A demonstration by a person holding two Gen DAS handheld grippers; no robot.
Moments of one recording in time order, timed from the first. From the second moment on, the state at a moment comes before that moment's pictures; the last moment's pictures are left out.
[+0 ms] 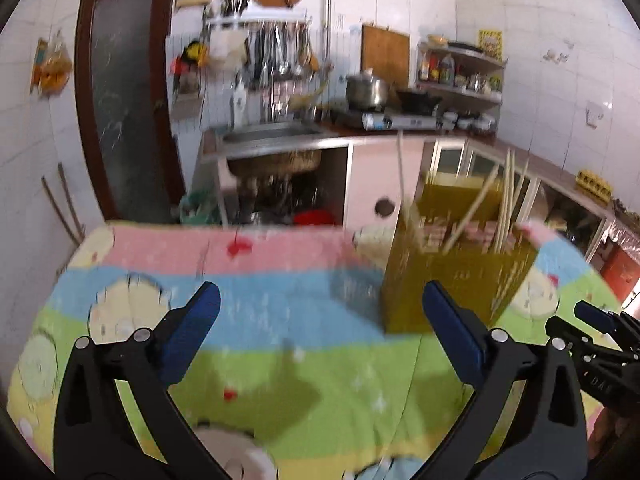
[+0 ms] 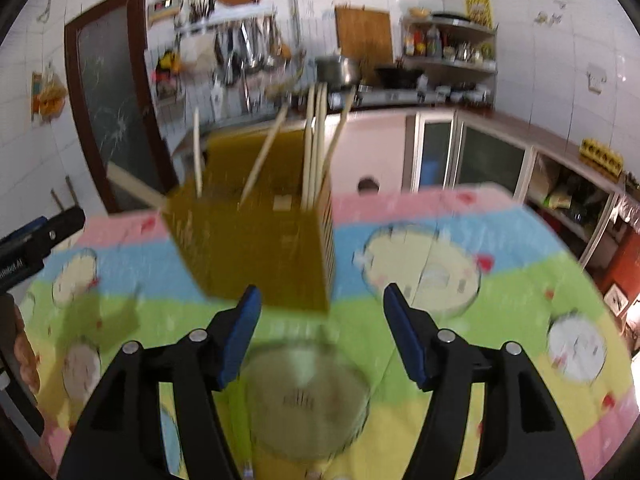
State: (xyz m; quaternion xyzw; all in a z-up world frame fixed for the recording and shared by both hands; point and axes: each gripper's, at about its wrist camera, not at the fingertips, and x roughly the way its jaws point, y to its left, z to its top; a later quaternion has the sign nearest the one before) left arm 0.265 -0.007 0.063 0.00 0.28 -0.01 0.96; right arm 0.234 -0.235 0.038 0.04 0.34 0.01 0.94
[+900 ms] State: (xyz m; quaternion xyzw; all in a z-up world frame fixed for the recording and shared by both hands) left arm 0.213 -0.001 -0.039 -0.02 0.45 0.01 0.89; right arm 0.238 -0.168 -0.029 -0.04 0.45 0.05 0.89
